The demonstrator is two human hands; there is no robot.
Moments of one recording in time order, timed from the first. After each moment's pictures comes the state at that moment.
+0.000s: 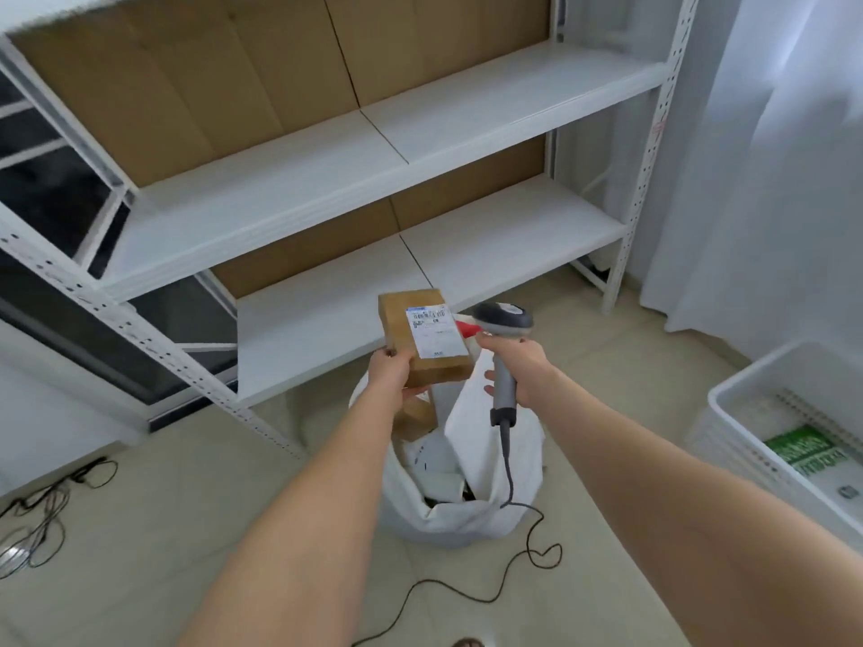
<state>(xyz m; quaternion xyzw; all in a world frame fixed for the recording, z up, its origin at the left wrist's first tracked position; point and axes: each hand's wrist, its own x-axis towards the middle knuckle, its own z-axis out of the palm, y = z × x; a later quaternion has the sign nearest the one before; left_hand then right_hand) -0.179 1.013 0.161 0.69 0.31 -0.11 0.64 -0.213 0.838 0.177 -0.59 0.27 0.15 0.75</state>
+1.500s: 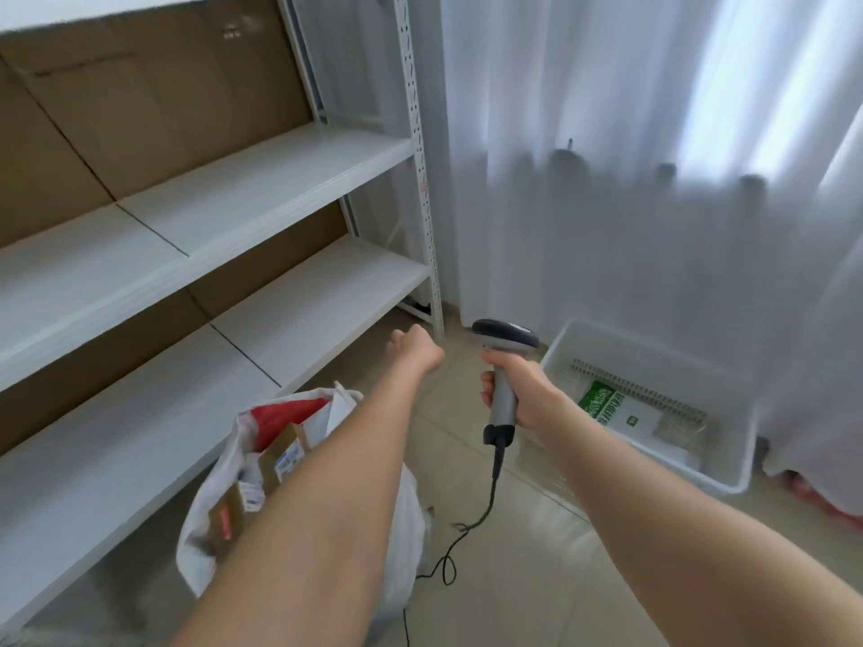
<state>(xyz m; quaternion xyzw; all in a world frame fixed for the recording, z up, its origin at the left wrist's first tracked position) -0.164 0.751 0.211 0.96 -0.12 -0.19 0.19 -0.288 0.661 0.203 -0.43 0.42 -0.05 0.80</state>
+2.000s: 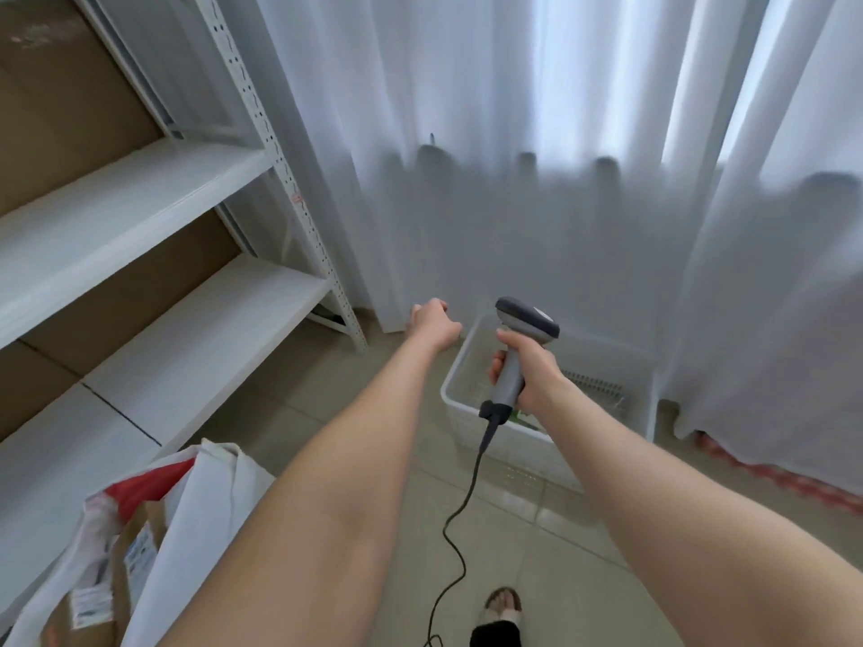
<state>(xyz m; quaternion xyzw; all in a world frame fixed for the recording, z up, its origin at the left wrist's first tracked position) -0.242 0.472 0.201 0.92 -0.25 -0.22 0.23 -0.373 0.415 0.174 -0.29 0.45 -0.18 0.82</state>
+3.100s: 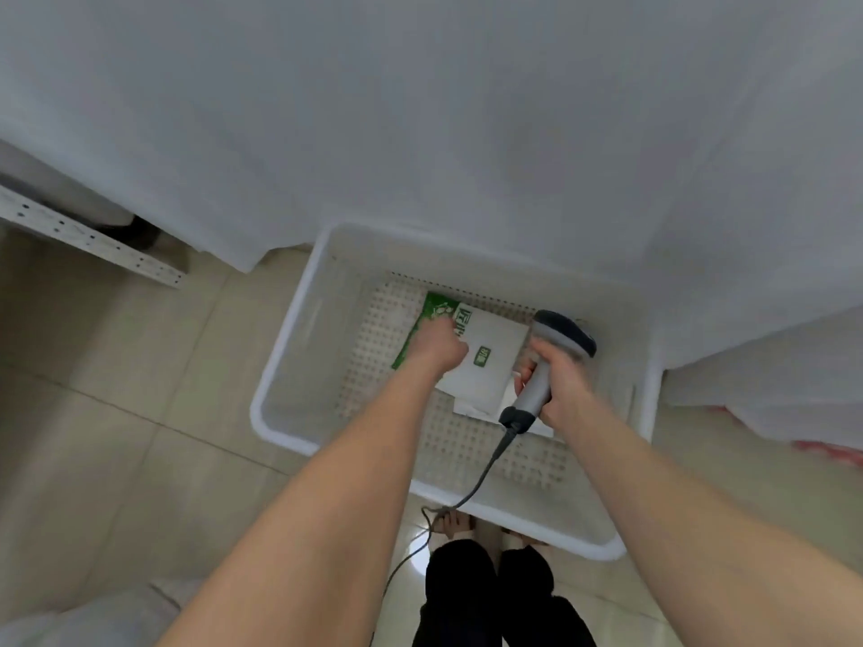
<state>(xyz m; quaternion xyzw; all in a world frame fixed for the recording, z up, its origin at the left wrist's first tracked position) -0.176 0.044 -0.311 0.86 -0.30 -0.42 0.04 -0.329 -0.010 -0.312 -0.10 0.66 -0.13 0.73</state>
